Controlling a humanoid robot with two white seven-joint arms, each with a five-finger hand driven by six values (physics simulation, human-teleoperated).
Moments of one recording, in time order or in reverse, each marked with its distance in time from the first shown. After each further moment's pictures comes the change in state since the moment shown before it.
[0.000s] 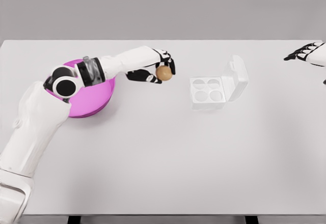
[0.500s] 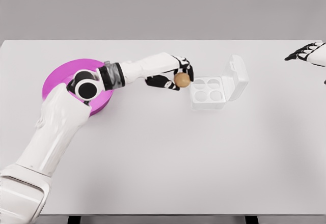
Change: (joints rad) left arm -0.012 -0.109 -0.026 0.079 -0.023 0.000 0.000; right arm 0.000 -0.002 0.000 0.001 0.000 0.000 0.000
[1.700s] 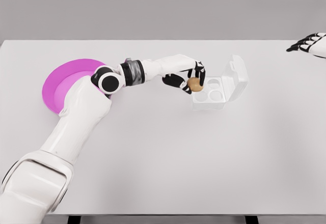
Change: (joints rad) left arm -0.101 -0.124 -0.010 0.222 -0.068 0.000 -0.001; right arm 0.005 0.009 -0.083 -0.002 0.070 0.000 0.006
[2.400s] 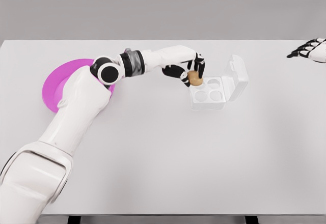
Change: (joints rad) left arm -0.058 0.000 -0.005 0.034 -0.006 0.000 0.000; right arm 0.025 0.000 -0.018 -0.011 0.026 0.000 0.049
